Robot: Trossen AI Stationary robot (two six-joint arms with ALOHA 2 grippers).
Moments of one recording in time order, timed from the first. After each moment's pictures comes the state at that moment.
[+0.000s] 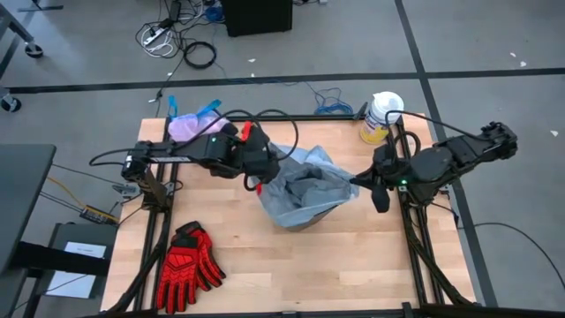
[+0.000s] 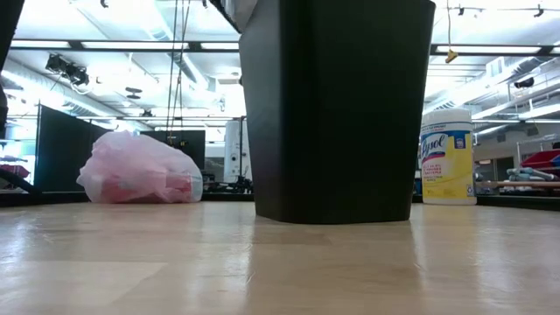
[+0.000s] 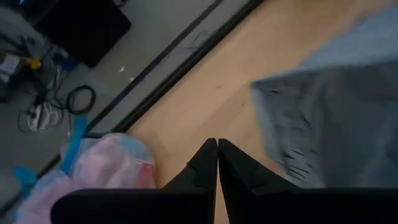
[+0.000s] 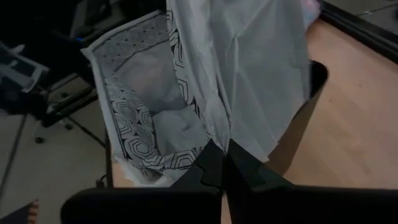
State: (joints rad) left arm -0.09 1.76 2.00 -1.46 -0.75 -0.74; right arm 0.43 0.96 1.25 -0.72 0.49 0.64
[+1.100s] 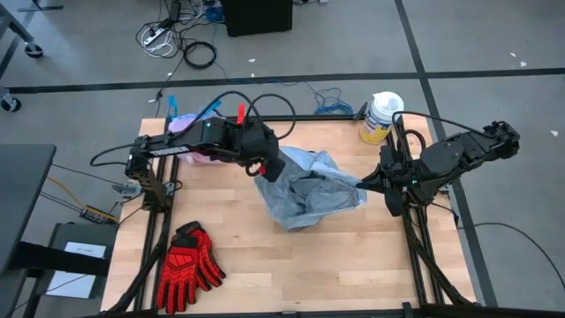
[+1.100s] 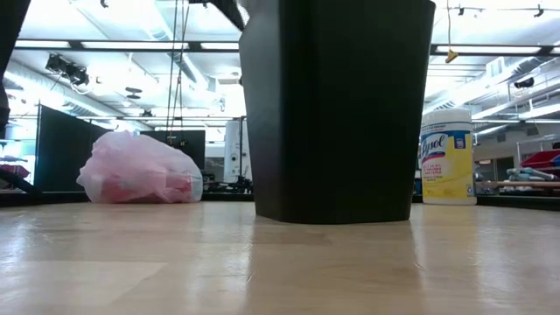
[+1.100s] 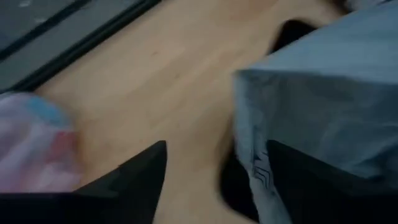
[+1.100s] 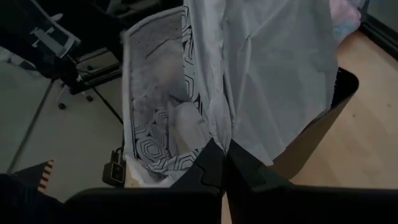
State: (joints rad) left arm 0.00 1.78 2.12 -1.43 -0.38 -0.82; right arm 0.44 0.90 1.25 -0.73 0.36 0.50
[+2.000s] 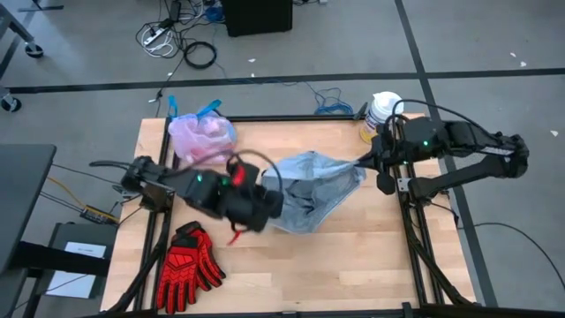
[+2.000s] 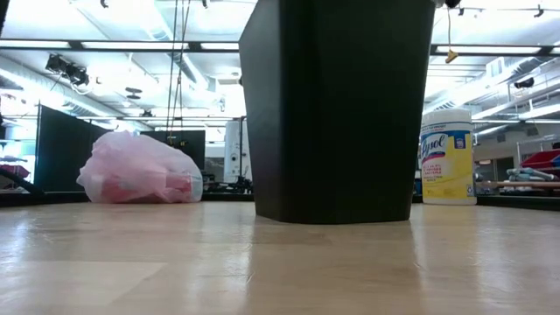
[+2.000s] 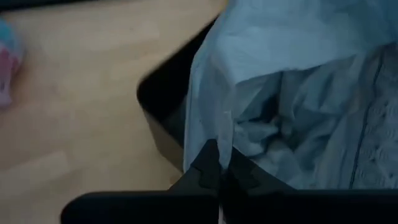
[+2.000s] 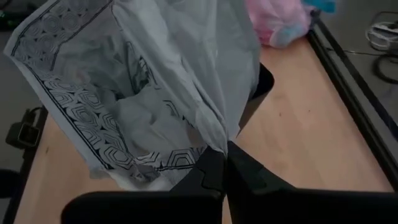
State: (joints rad) left arm -0.37 1.82 2.15 -1.48 -0.66 -1.48; right arm 0.04 0.90 1.25 -0.85 0.13 0.10
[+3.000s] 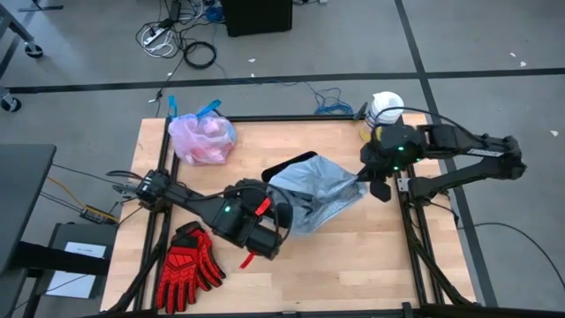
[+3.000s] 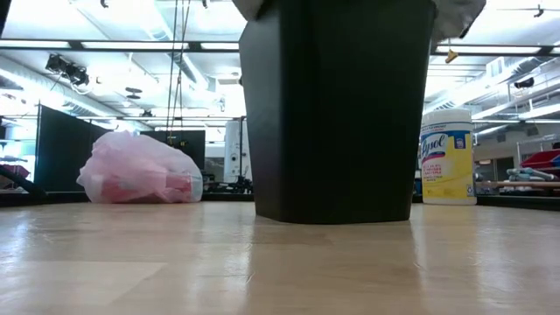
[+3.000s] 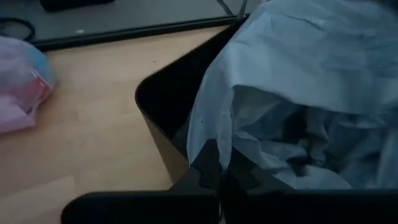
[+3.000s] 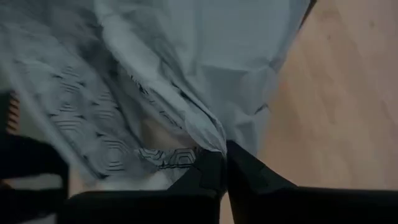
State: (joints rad) left arm -0.45 1.98 2.15 -1.57 -0.91 -1.67; right arm -0.03 0.96 1.19 -0.95 -0.08 0.24
